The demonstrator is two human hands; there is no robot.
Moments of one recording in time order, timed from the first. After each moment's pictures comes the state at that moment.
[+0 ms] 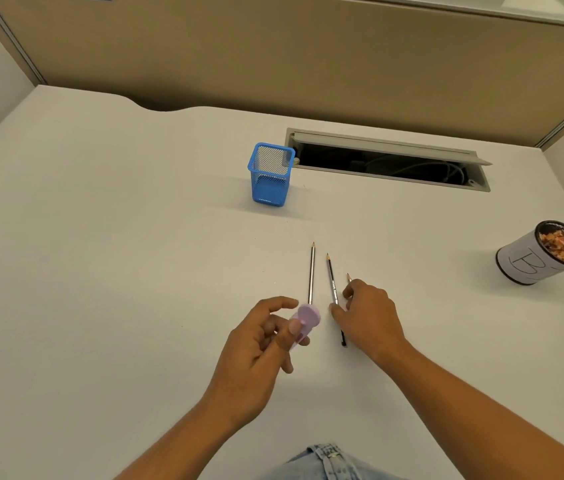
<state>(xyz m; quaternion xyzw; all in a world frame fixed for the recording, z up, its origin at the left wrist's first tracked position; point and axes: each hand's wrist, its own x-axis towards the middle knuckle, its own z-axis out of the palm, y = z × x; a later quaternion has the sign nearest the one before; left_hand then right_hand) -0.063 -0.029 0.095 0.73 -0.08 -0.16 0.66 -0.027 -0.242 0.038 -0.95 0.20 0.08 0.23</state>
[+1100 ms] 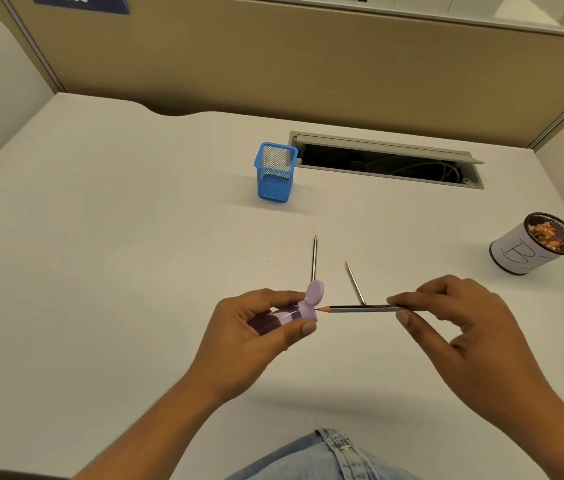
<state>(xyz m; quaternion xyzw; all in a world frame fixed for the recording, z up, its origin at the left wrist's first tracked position) -0.074 -0.009 0.138 0.73 -0.10 -0.13 0.67 -0.135 -0.263 0.179 -0.96 0.00 -0.11 0.26</state>
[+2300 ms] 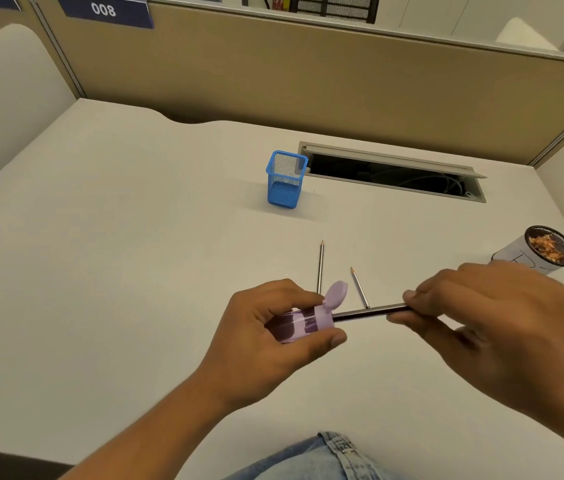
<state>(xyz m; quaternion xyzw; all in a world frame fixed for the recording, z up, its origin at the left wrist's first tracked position) -0.087 -0.005 0.169 0.75 -0.23 -0.03 0.62 -0.126 -0.249 0.234 -0.94 -0.26 -0.23 0.09</state>
